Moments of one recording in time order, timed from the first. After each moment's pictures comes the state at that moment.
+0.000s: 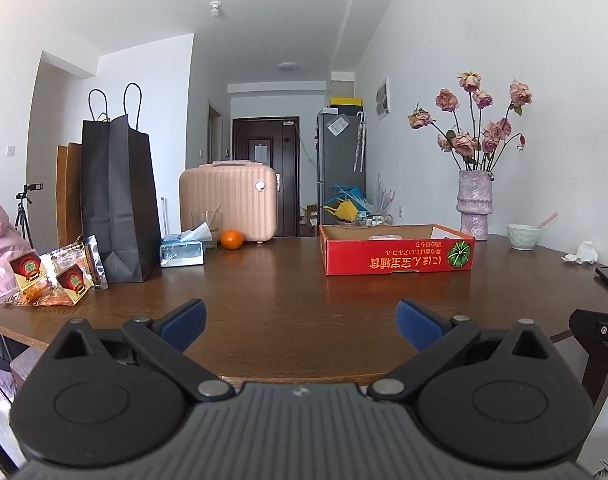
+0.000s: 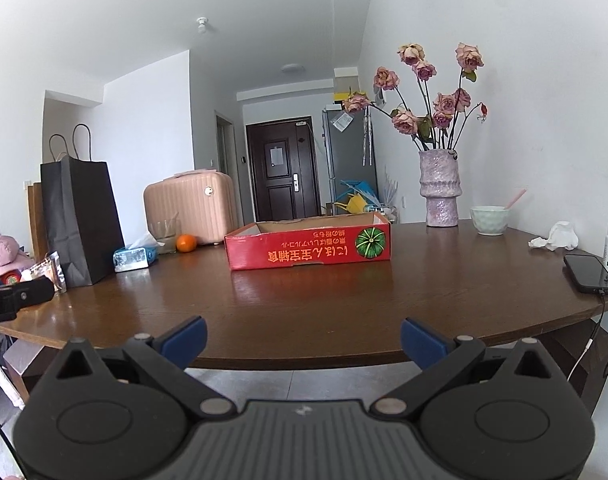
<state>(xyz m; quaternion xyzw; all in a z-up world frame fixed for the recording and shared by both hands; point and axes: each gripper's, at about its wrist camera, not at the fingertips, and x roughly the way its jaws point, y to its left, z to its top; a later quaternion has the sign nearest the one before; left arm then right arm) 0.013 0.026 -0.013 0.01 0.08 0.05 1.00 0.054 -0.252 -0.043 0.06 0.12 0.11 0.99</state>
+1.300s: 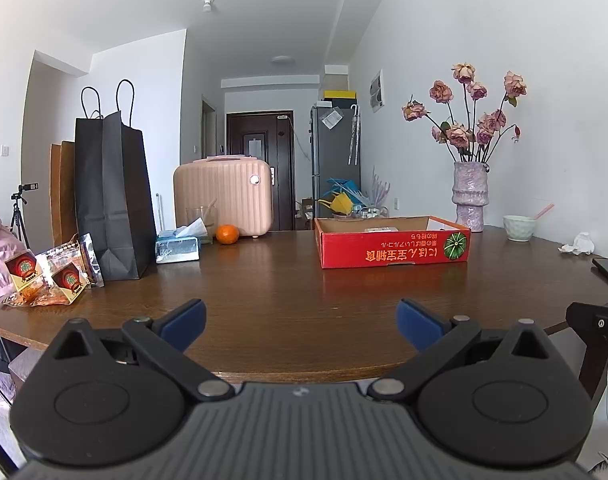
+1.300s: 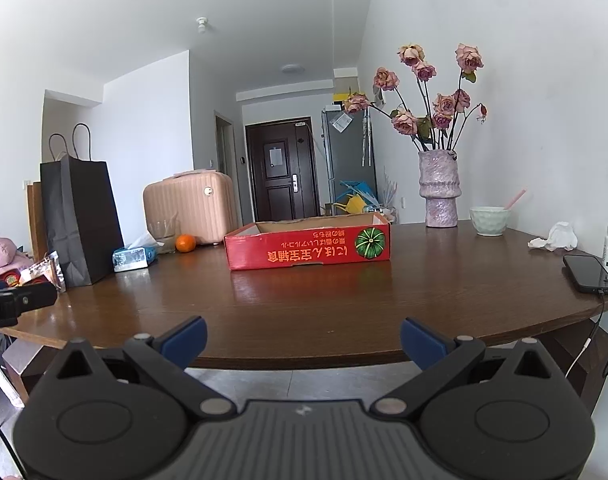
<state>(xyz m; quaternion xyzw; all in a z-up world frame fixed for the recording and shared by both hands) 0.014 0.026 -0.013 0.01 0.09 0.05 0.99 0.054 -0.250 -0.044 0.06 0.12 0.11 0.99</state>
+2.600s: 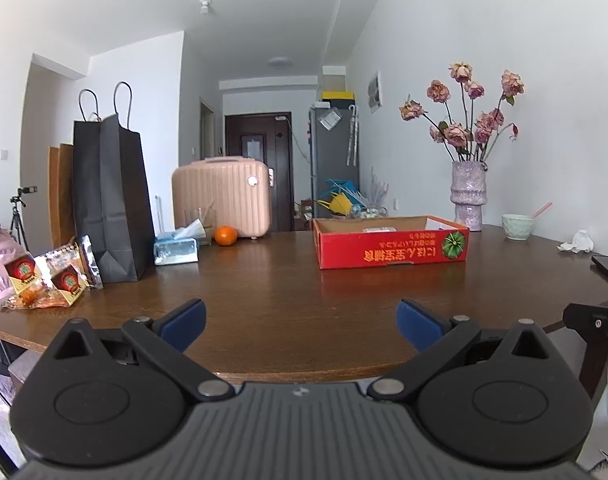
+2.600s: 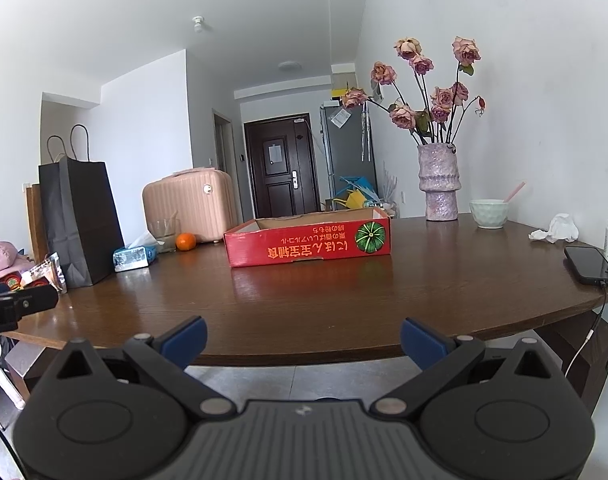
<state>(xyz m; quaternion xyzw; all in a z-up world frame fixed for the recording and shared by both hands) 0.014 0.025 -0.015 0.02 0.08 0.05 1.00 0.056 -0.252 -0.045 0.06 0.13 0.11 0.98</state>
